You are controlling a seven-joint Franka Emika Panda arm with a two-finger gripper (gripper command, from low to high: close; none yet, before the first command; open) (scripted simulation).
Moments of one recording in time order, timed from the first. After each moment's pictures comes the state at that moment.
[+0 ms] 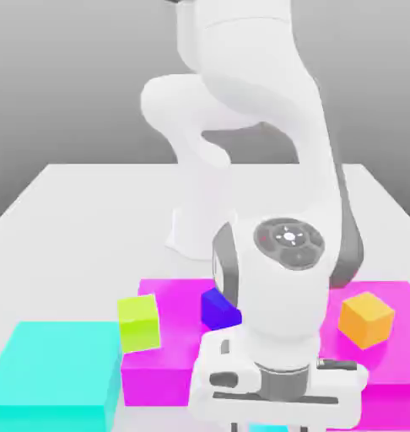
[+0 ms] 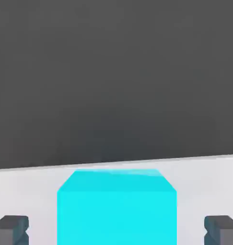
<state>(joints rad) 0.10 0.52 0.05 -2.26 -0.06 2.77 1.05</state>
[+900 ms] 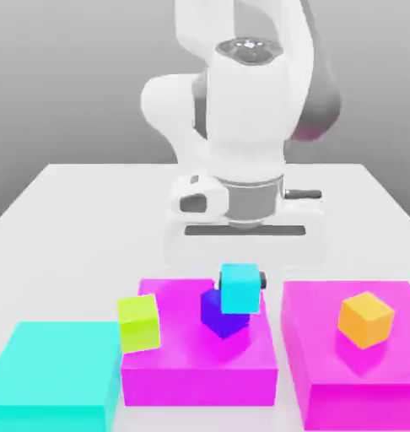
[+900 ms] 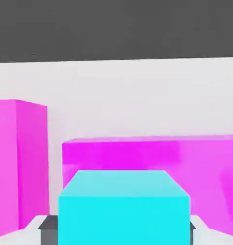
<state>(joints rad) 0.05 -0.26 0.05 -2.69 0.04 2.43 0.87</state>
